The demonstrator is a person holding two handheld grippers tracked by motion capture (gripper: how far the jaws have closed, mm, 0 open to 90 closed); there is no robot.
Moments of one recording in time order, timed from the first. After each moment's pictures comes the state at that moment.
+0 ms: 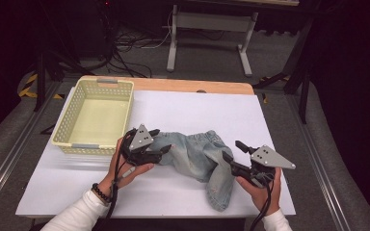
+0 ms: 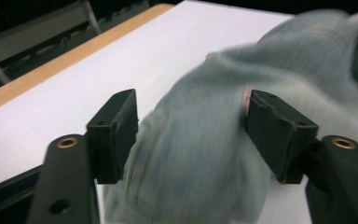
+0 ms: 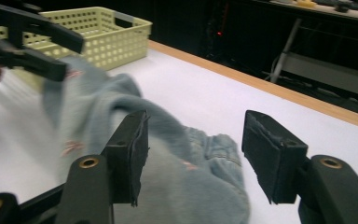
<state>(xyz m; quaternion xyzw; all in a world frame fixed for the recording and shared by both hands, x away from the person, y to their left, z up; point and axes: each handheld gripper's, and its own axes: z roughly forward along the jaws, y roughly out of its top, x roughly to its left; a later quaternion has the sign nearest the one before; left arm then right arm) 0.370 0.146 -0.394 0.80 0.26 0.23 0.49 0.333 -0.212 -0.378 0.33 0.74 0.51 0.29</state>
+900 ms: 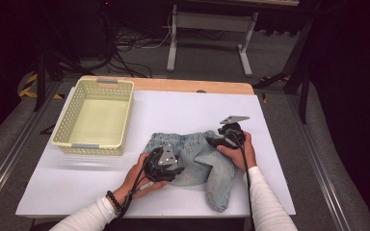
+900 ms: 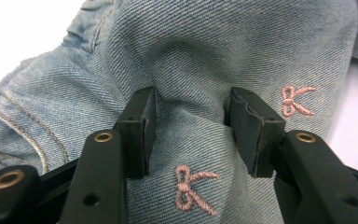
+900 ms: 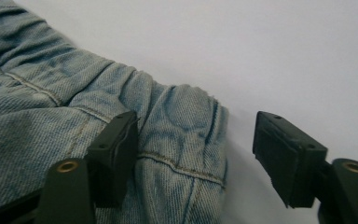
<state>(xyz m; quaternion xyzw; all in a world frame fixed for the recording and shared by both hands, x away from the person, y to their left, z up) 0.367 0.093 -0.451 0.89 0.21 0.15 0.38 0.485 -0.180 -0.447 0.38 0.83 0.37 0.15</state>
